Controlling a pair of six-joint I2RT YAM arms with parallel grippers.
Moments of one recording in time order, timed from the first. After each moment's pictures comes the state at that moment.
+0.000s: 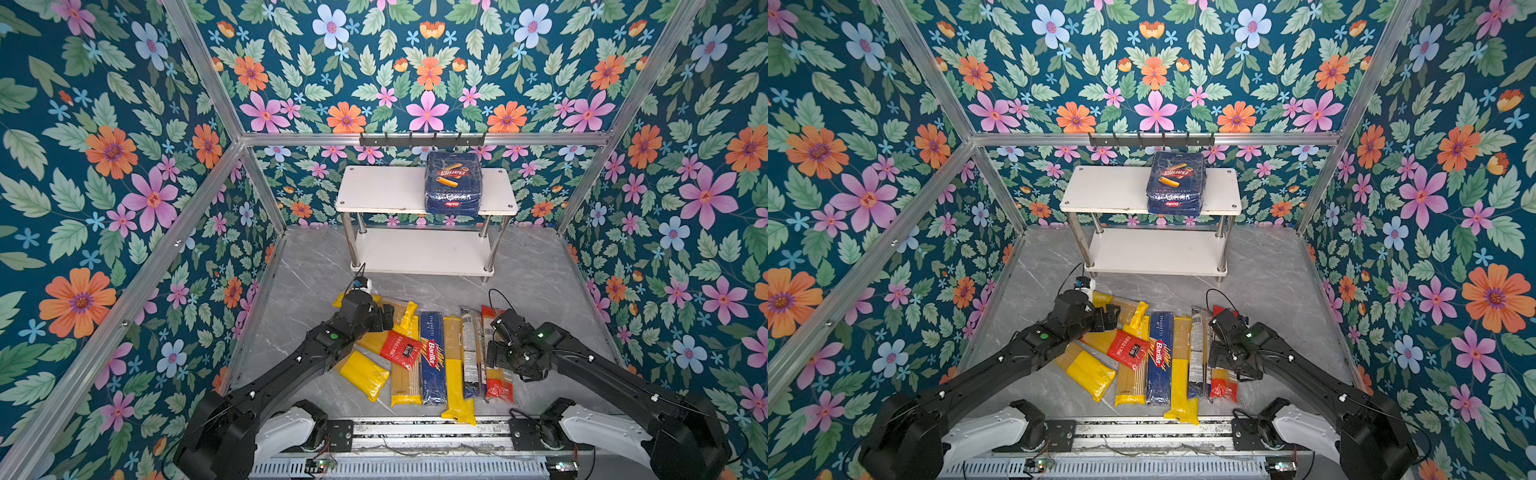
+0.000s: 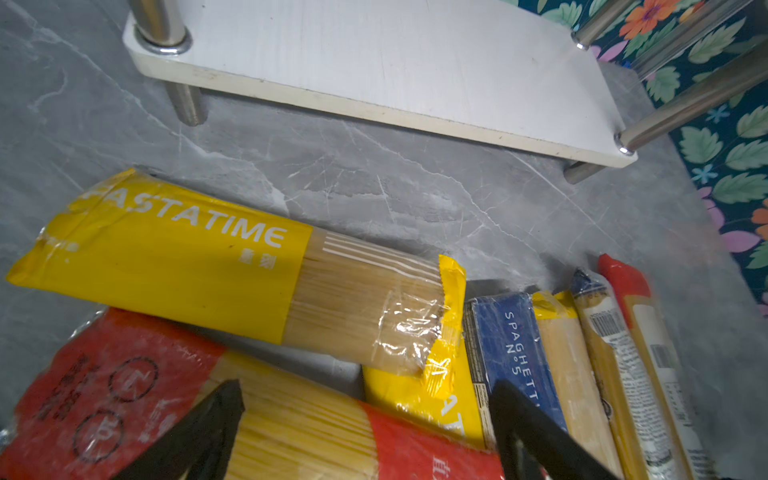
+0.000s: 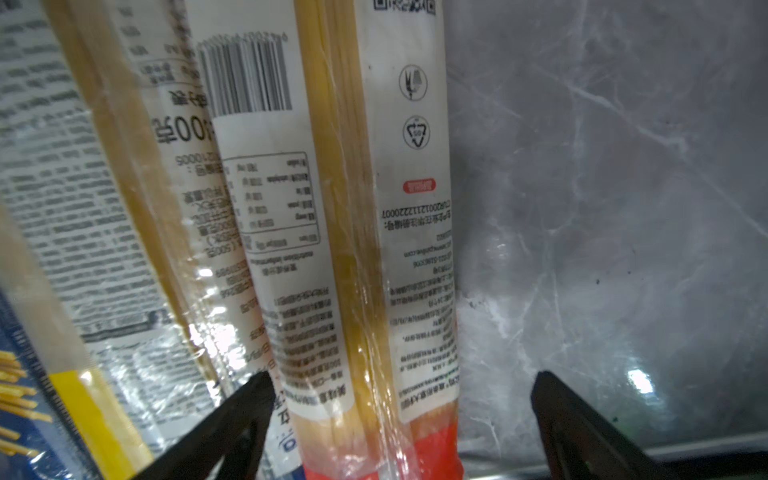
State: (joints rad) left arm -0.64 1.15 0.64 -0.16 -0.12 -0.49; right arm 0.60 1.10 0.66 -0.96 0.08 0.85
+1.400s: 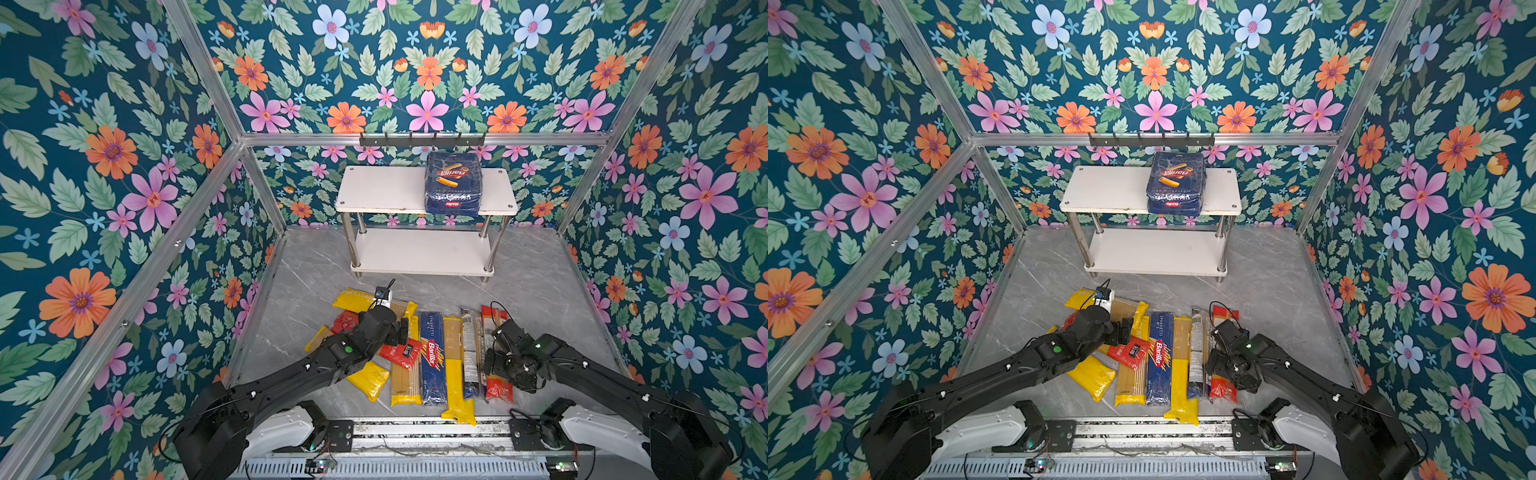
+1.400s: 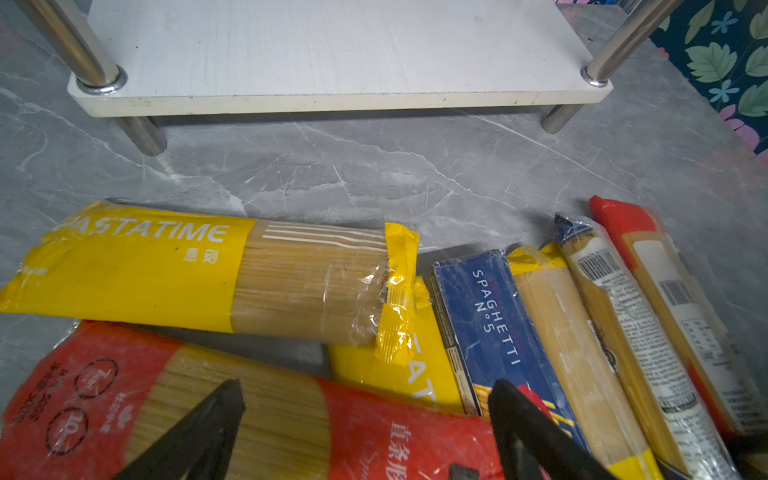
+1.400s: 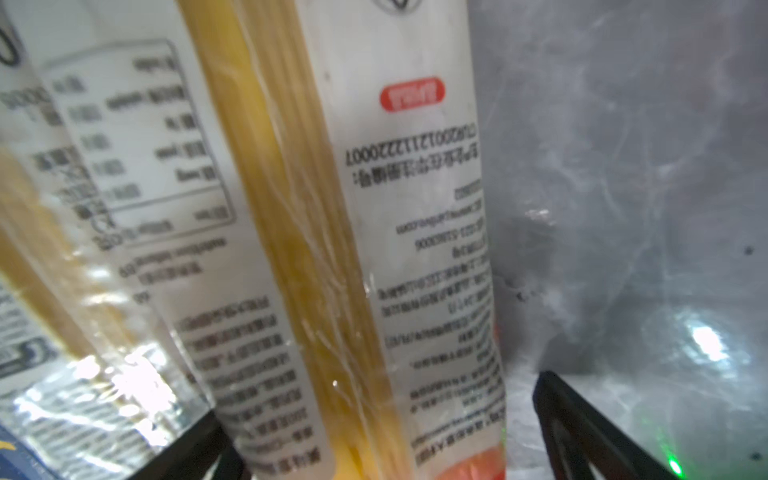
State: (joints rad) left arm -0.87 1.10 0.60 -0.17 -0.33 -0.47; right arm 0.60 1.07 0.51 -0.82 -0.05 0.96
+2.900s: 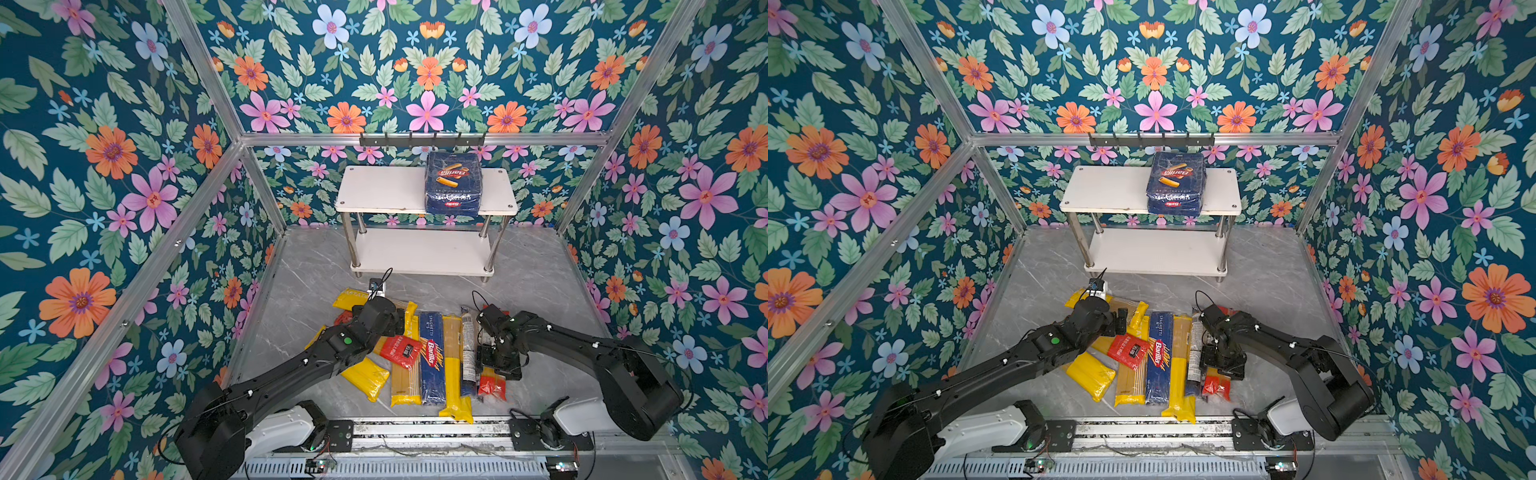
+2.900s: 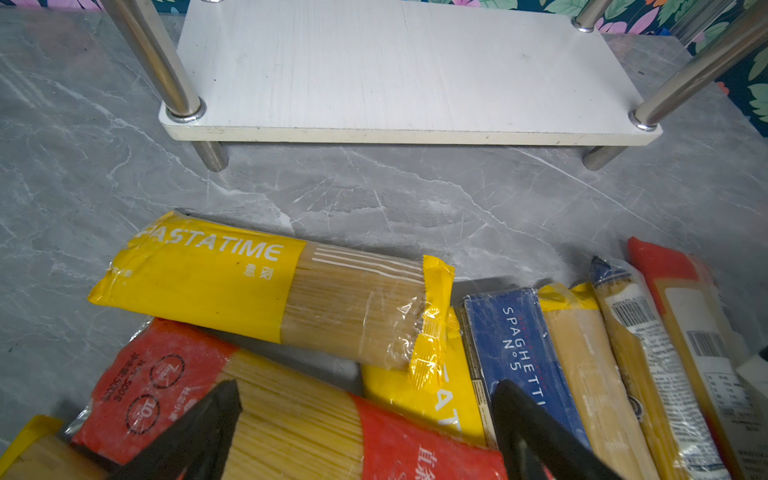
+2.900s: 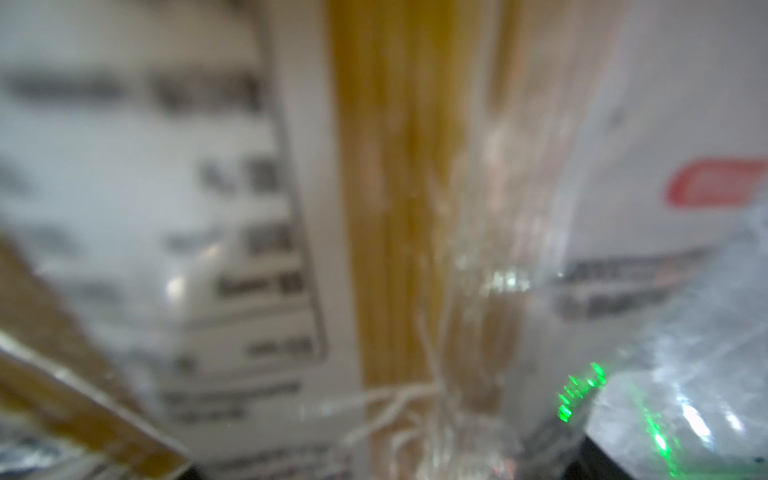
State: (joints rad) left arm -0.83 1.14 0.71 -0.29 -0.41 -0.50; right arm 0.54 1.46 0.69 -0.85 -0.17 0.78
